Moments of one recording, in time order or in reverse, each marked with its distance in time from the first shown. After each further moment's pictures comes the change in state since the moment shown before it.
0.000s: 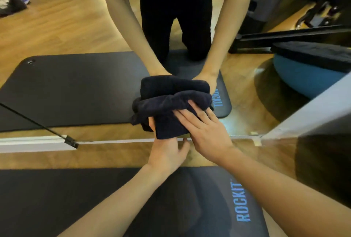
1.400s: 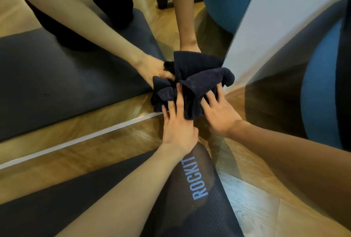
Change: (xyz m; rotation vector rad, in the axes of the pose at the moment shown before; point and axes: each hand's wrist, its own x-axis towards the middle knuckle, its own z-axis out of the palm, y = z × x) left_hand 0.023 0.089 0.243 0.347 -0.214 0.380; right_hand -0.213 0.151 0.051 -0.153 -0.312 0.374
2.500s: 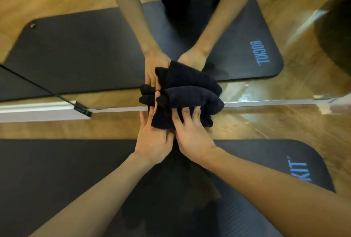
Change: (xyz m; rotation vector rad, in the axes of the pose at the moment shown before) left_hand -0.193 -0.297 -0.084 0.020 -0.023 -0.306; right_hand 0.085 -0.372 0.006 0.445 -0.188 -0.153
